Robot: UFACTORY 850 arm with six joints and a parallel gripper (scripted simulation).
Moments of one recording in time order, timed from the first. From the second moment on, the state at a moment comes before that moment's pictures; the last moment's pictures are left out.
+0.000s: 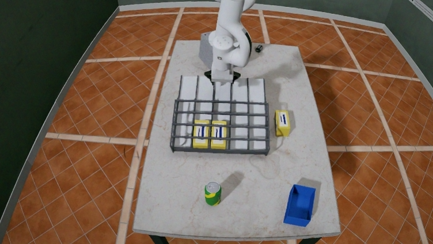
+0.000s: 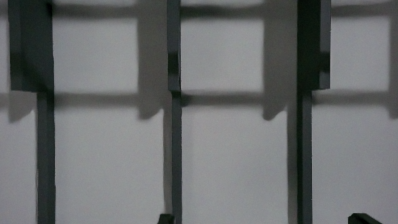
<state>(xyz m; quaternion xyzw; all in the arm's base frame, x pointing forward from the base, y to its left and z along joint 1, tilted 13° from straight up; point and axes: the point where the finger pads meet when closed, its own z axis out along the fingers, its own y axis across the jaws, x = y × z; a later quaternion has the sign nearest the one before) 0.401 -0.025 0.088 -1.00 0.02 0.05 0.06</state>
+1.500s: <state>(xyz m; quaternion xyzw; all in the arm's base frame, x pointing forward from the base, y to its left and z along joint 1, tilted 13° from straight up) 0.402 -0.025 0.083 -1.00 0.02 0.05 0.06</state>
